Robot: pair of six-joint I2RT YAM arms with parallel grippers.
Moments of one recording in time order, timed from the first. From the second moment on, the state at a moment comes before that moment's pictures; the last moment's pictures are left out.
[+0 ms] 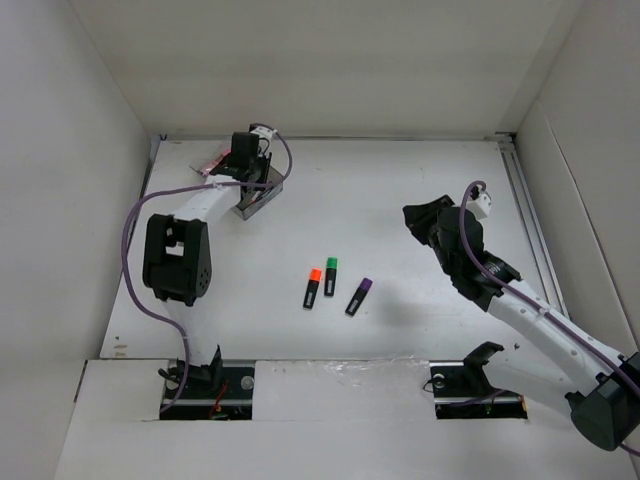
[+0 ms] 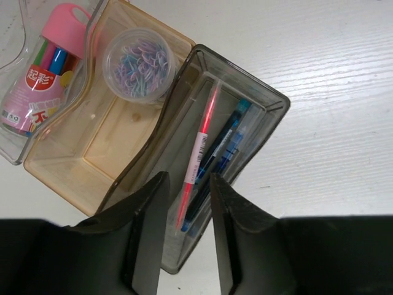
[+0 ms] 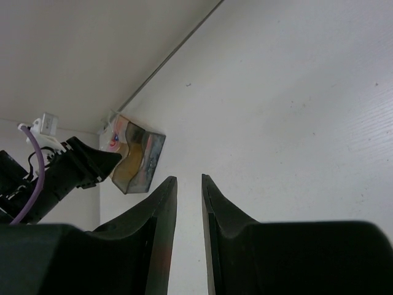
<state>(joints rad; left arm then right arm) -0.22 1.90 1.45 -0.25 -0.12 0.10 0.58 0.97 0.77 -0.10 0.47 1.02</state>
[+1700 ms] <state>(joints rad) -1.06 1.55 0.85 -0.40 -0.51 -0.74 0.56 1.04 0.77 -0.10 0.41 1.02</state>
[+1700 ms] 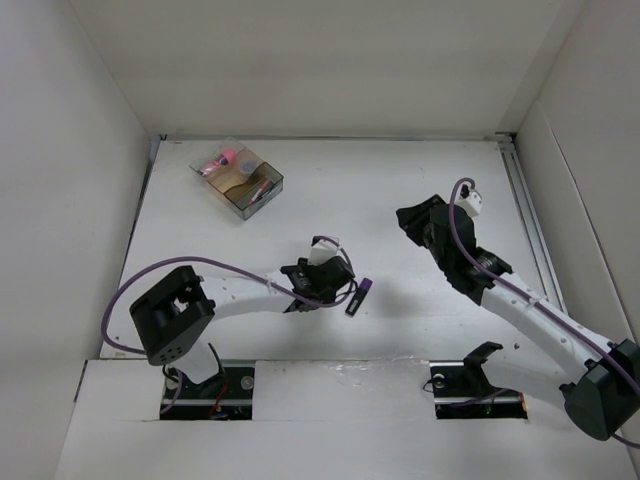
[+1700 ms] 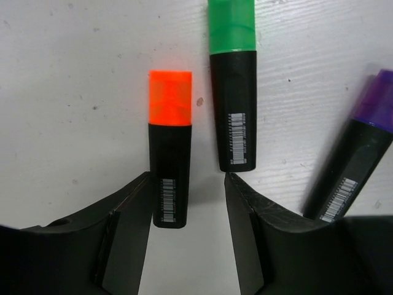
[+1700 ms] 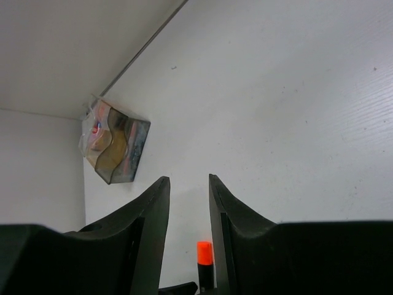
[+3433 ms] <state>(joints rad) -0.17 1.97 1.73 -0.50 0.06 -0.05 0.56 1.02 0.77 -0.08 0.38 1.02</state>
